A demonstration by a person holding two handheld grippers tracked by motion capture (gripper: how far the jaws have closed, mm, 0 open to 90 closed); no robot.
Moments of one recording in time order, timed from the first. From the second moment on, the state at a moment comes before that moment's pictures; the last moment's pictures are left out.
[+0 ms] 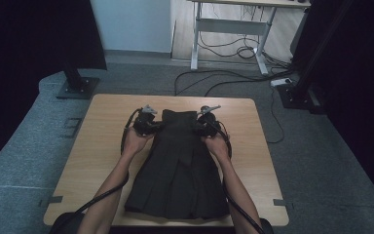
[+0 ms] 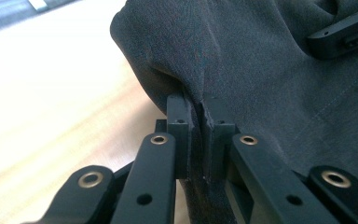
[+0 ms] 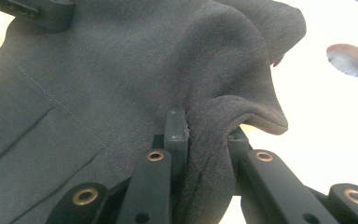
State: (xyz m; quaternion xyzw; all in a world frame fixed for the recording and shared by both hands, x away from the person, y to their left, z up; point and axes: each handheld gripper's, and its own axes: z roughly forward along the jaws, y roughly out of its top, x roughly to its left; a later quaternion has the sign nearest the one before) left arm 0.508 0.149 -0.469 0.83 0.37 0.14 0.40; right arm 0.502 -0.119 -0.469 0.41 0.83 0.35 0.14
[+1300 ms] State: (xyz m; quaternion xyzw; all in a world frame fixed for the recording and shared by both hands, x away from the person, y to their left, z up) left arm 0.441 0.142 -0.415 0.82 0.26 0.24 0.45; right arm 0.425 -0.147 -0.420 0.34 0.80 0.44 0.22
